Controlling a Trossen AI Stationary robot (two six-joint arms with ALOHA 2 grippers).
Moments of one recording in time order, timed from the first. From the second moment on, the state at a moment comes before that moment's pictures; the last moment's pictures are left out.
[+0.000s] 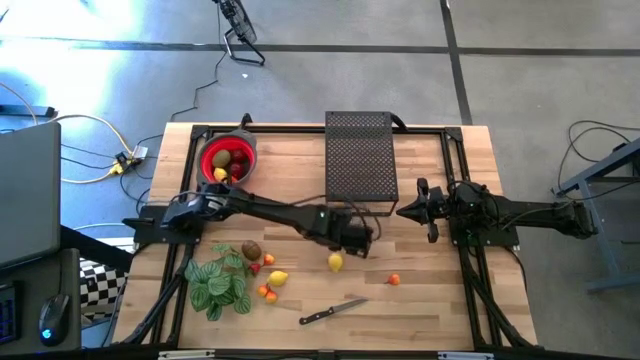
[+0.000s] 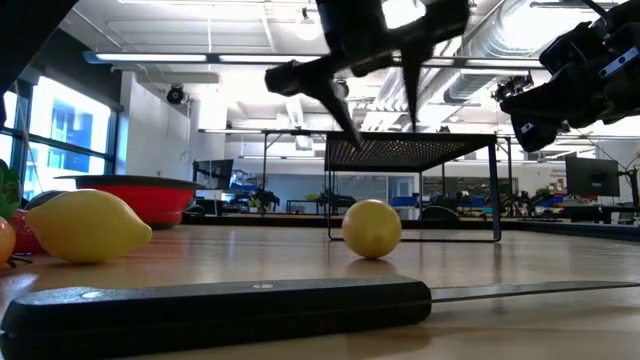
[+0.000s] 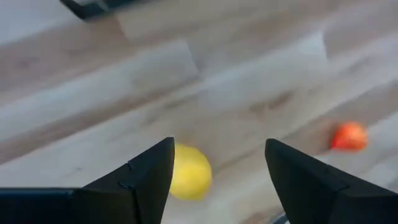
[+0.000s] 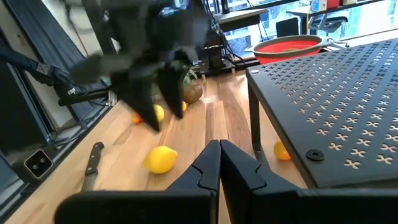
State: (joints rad) left arm -0.20 2.23 2.11 -1.09 -0.19 -1.39; right arm -0.14 0.21 0.01 0.11 -0.21 0.20
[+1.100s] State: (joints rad) left arm -0.25 2.36 2.11 -1.09 -0.13 -1.46; right arm -0.14 0.22 0.01 0.08 -0.21 0.21
